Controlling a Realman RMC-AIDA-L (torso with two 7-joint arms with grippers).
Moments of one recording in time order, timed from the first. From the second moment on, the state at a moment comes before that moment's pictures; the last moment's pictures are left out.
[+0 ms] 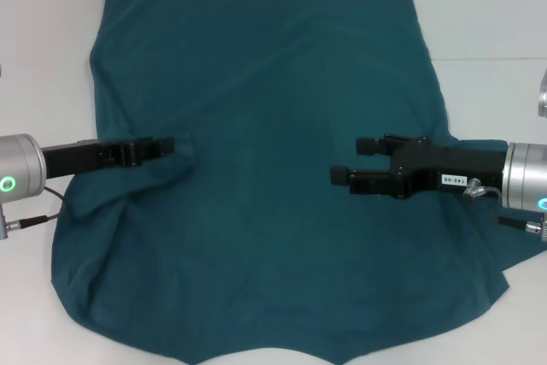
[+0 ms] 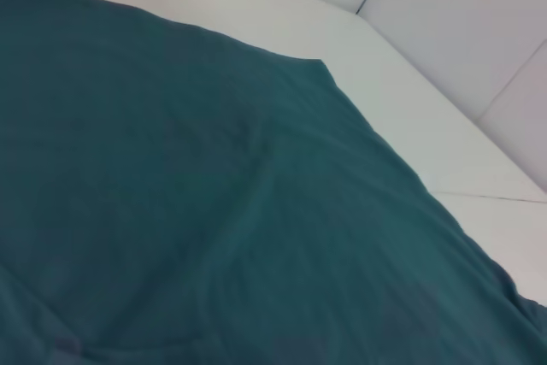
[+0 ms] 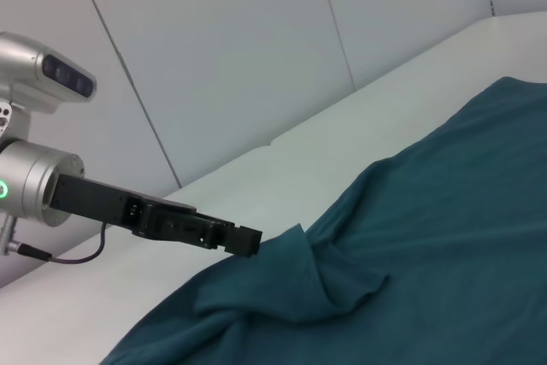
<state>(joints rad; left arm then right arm) -0.56 -2.16 0.60 0.88 2.22 1.24 -2.03 0.64 2.08 -0.73 -0.53 -1.95 -1.34 1.50</state>
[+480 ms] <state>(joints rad) -0.49 -2.17 0.60 0.90 2.22 1.03 -1.96 0.64 2.08 -0.72 -0.53 -1.95 -1.34 1.50</state>
